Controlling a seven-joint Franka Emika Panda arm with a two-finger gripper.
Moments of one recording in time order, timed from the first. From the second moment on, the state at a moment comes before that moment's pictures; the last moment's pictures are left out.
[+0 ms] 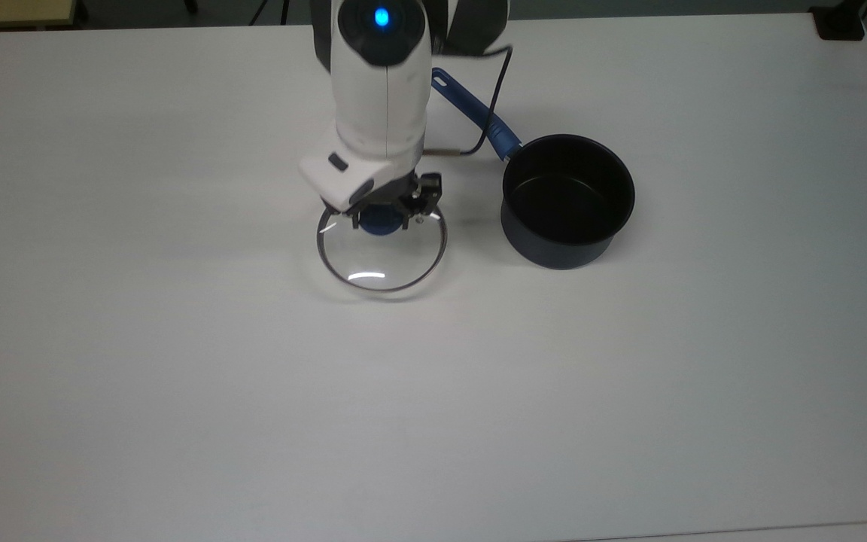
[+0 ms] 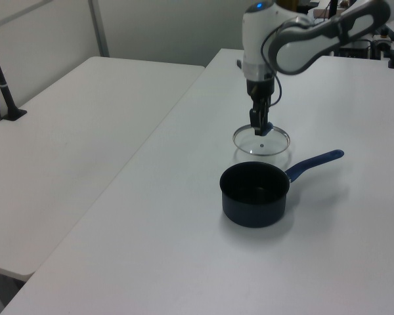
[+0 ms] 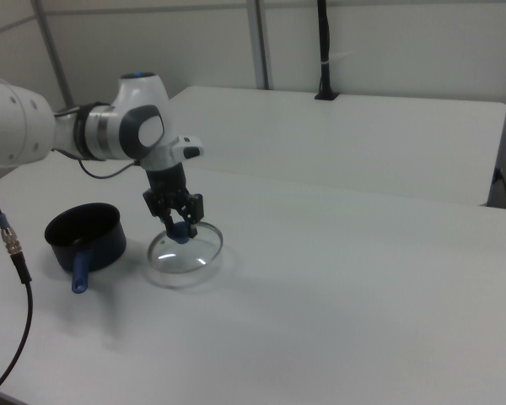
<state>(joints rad) 0.00 0.37 0.11 -1.70 -0.13 2.04 0.11</state>
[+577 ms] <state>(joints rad) -0.03 0.40 0.12 -1.70 -0.15 2.09 0.11</state>
